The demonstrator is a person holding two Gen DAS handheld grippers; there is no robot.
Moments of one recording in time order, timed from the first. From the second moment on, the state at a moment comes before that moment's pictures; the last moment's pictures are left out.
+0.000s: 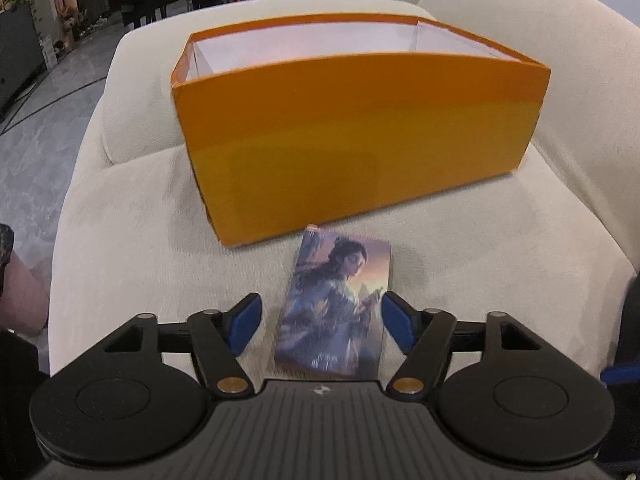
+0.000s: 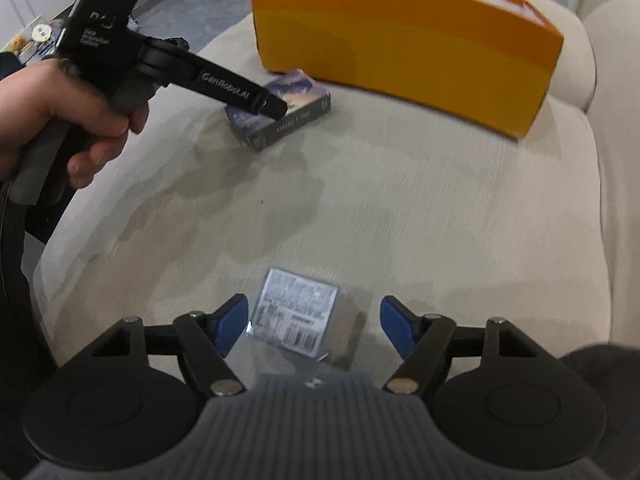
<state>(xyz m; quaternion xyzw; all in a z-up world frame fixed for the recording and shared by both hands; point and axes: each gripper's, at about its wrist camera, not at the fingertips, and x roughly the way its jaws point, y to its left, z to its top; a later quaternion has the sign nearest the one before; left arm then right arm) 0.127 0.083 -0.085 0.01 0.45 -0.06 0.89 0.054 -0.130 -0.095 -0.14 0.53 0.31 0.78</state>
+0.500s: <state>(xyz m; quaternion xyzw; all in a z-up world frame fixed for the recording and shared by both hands) 0.127 0.073 -0.105 0.02 0.46 -0.06 0.88 0.047 -0.110 -0.113 -0.14 0.55 0.29 0.77</state>
